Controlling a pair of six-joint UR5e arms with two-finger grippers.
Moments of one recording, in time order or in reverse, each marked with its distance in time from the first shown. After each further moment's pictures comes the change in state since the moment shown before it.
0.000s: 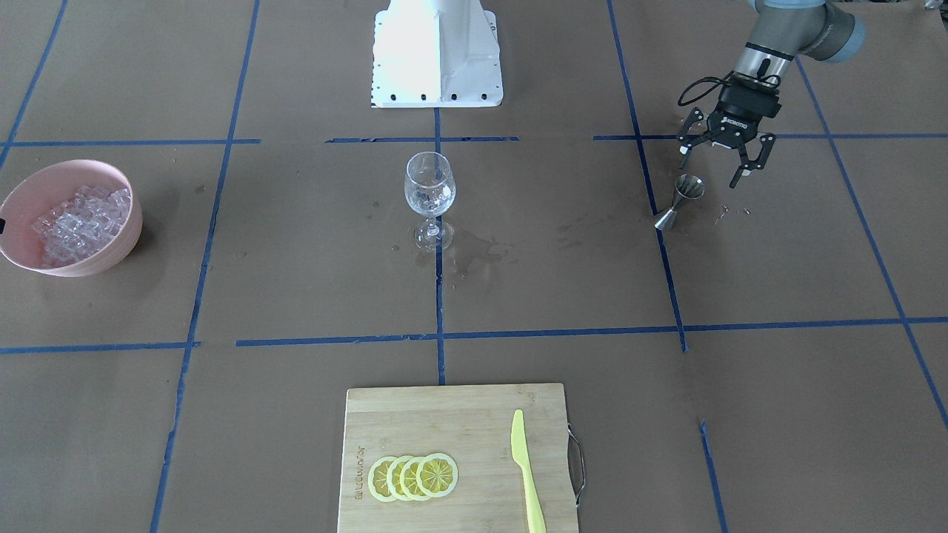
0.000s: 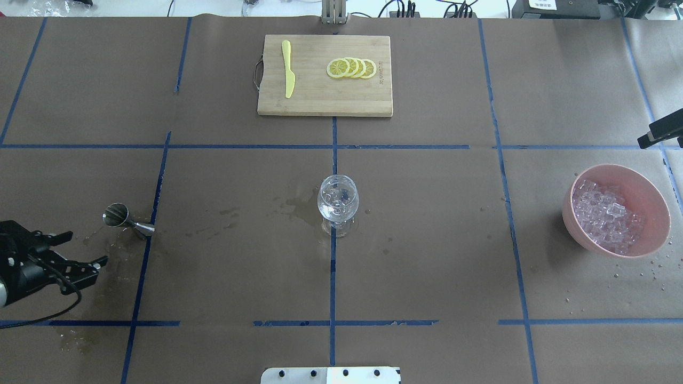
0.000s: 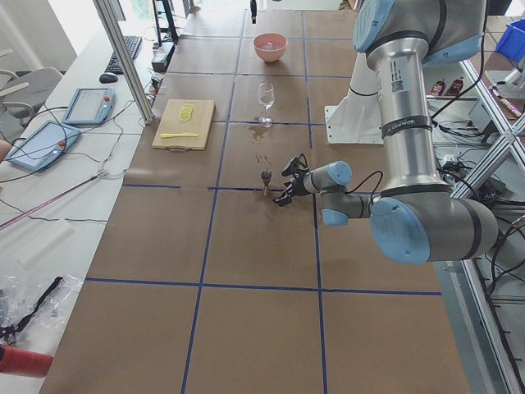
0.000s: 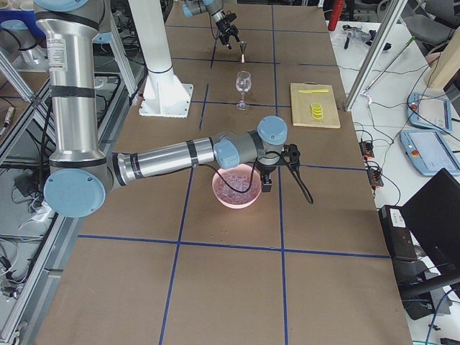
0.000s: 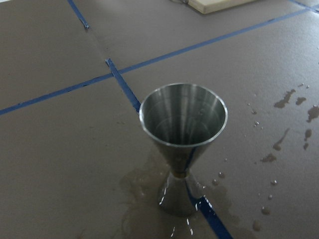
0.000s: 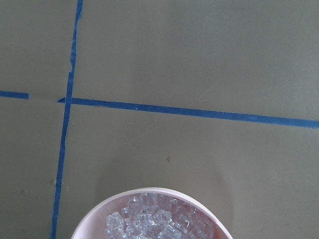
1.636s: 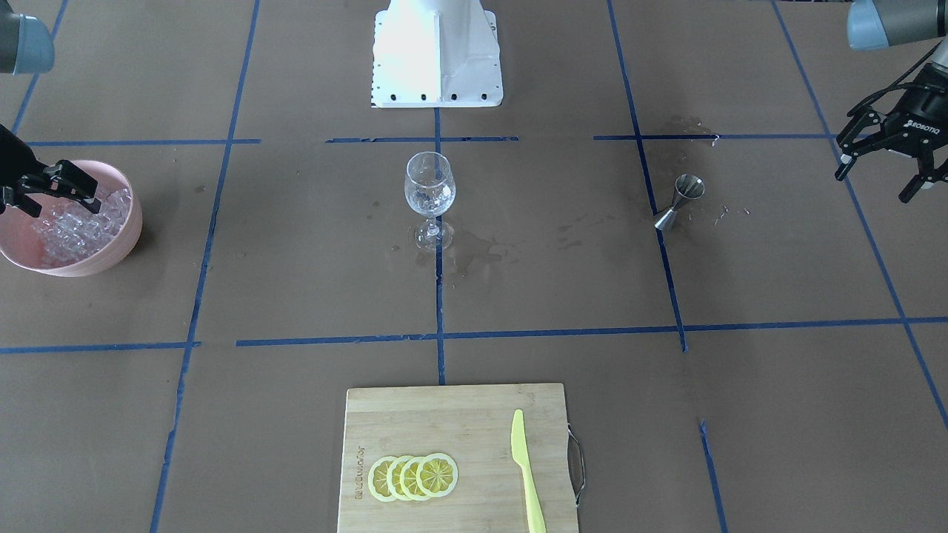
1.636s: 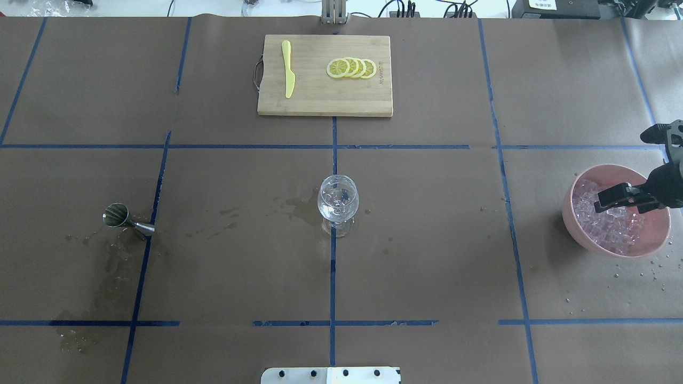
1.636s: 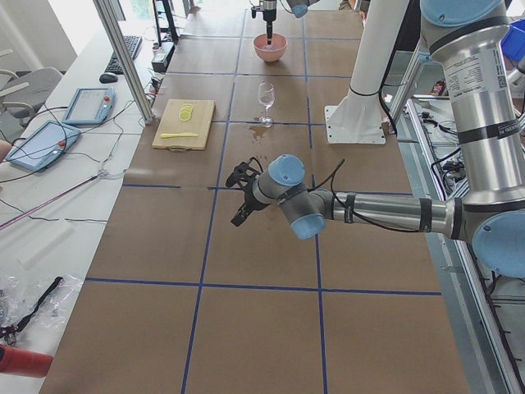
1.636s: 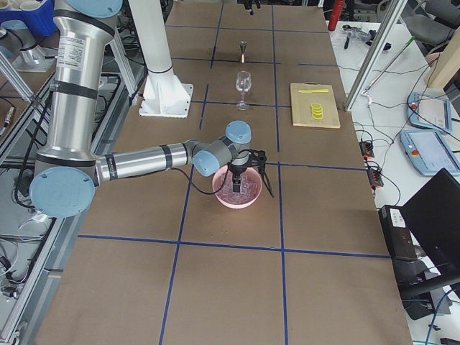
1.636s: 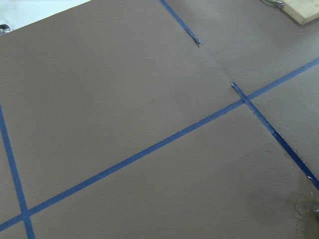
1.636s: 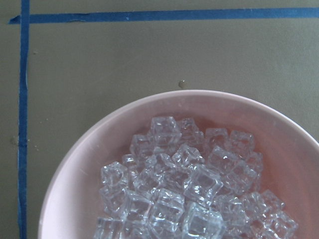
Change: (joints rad) left arm -0.805 -0.117 -0.009 0.323 -0.797 0.286; right arm -0.319 -0.186 0.073 0.286 -0.223 0.452
